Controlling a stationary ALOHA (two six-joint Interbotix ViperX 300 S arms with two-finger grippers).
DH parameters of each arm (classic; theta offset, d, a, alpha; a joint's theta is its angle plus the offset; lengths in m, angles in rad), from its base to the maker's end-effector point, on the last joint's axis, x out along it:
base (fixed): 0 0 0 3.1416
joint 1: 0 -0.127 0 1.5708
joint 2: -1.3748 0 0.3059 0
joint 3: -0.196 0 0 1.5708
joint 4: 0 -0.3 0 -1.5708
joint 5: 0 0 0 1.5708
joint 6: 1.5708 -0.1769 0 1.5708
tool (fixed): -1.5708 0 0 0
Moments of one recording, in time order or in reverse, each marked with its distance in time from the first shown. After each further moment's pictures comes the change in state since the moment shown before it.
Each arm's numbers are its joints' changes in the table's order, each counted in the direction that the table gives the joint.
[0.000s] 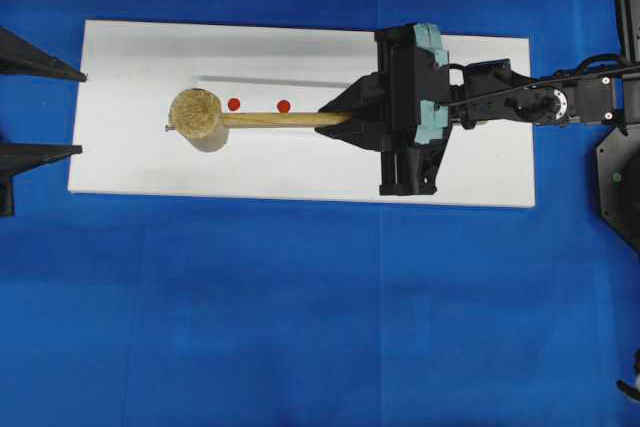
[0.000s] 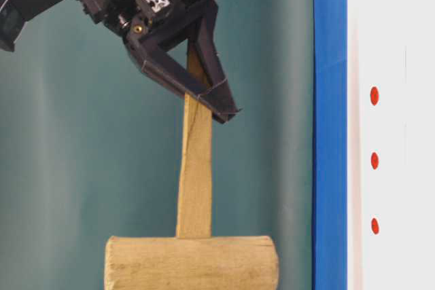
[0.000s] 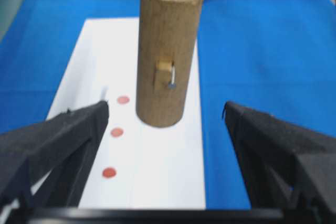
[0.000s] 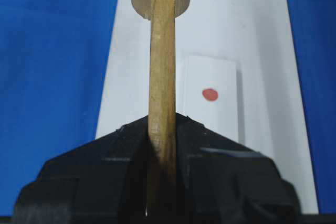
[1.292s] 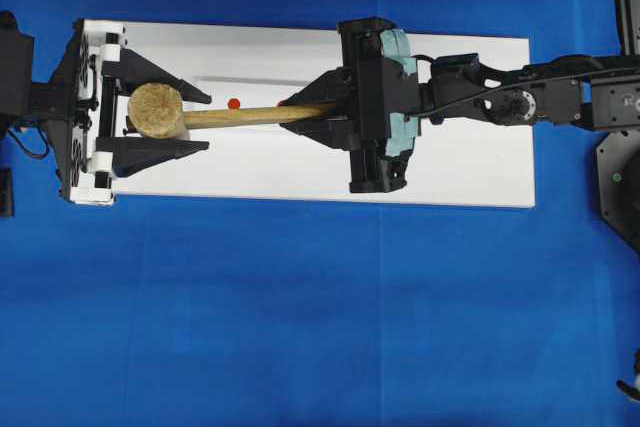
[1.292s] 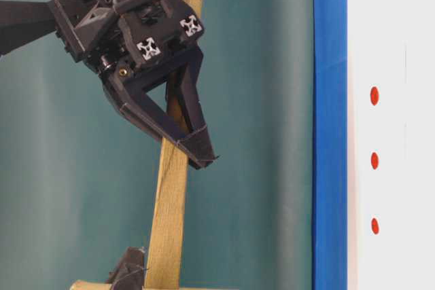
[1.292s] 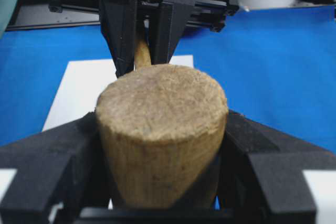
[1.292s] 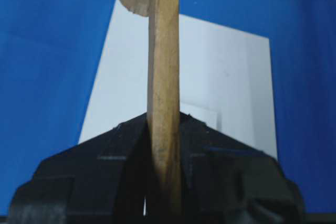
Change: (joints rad) left arm 0.025 0.571 -0.195 -0.003 -0.430 -0.014; right arm -0.005 0.075 -0.114 0.124 -0.028 -0.003
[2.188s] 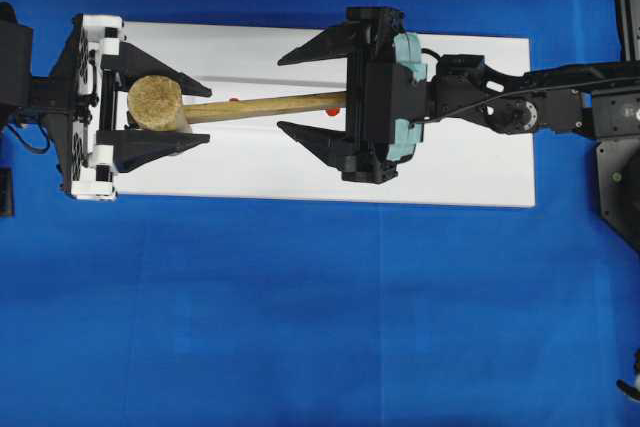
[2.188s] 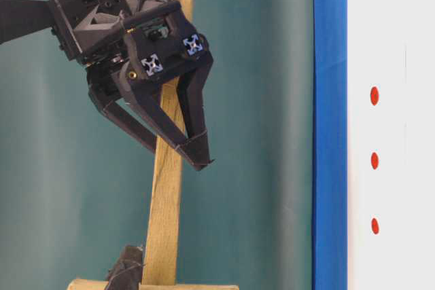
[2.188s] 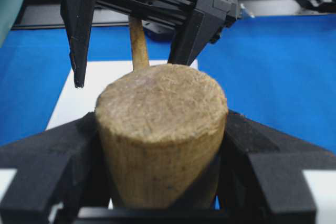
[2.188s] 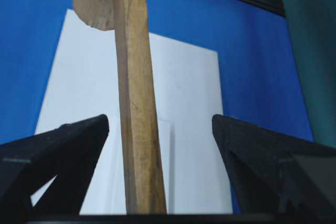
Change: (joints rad) left arm -0.011 0.000 0.000 0.006 -0.014 0.011; right arm -0.017 0.000 0.015 0.035 -0.144 0.005
